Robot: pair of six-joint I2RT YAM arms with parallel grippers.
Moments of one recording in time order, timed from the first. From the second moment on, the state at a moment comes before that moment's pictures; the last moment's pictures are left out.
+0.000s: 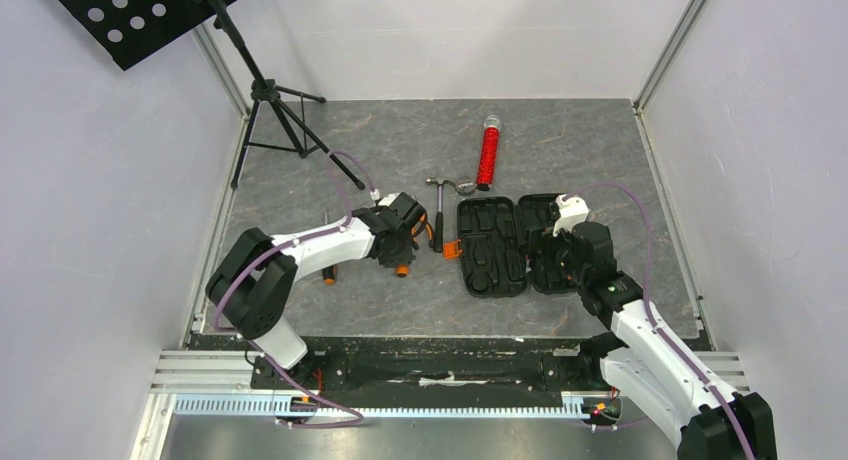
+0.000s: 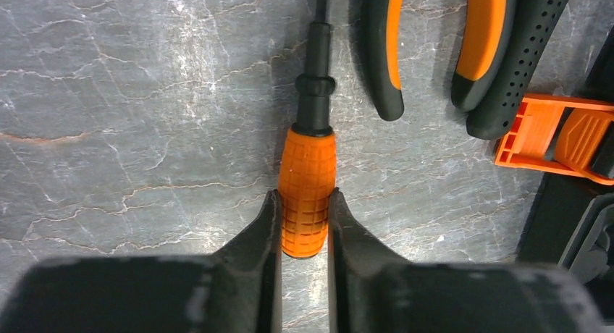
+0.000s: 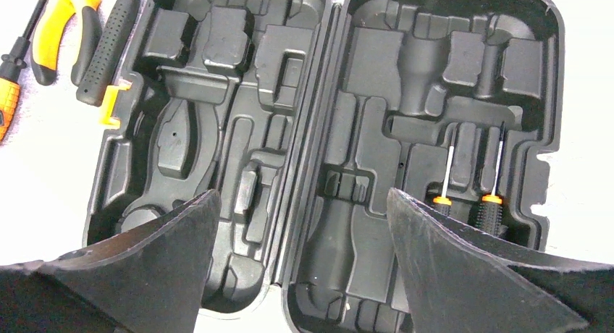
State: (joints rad) left arm -0.73 1.63 0.97 -0.54 -0.21 -0.82; right arm 0.32 0.77 0.38 -0.13 -0.03 0.13
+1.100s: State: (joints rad) left arm -0.83 1.11 0.68 0.07 0.07 -0.85; right arm 0.42 0.86 0.34 0.42 -0.43 0.63
